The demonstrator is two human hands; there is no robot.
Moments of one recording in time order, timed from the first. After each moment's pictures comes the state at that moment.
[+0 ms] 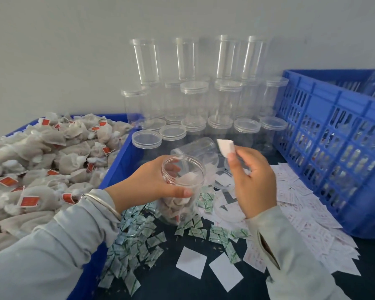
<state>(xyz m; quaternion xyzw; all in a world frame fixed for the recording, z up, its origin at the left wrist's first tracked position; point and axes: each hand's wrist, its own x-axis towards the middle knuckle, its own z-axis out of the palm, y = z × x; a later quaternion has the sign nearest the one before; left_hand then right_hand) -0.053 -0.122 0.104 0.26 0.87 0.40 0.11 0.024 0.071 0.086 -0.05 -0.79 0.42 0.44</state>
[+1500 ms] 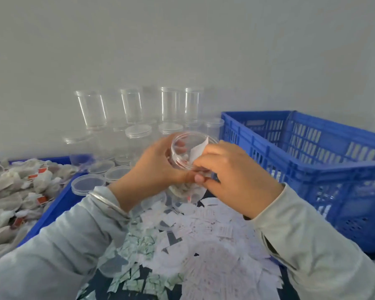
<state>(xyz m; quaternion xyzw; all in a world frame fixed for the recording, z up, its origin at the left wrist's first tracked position) -0.005 0.008 0.202 0.39 0.75 0.53 -0.02 0.099 0.153 0.217 0.16 -0.94 0.08 0.29</state>
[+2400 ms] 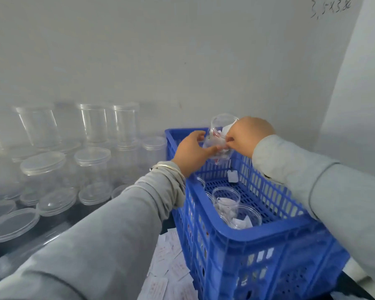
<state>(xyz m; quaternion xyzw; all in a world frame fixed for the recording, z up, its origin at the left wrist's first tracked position) -0.082 0.327 0.233 0.36 0.77 0.52 0.00 0.006 0.441 0.292 -0.18 -0.95 -0.18 0.16</state>
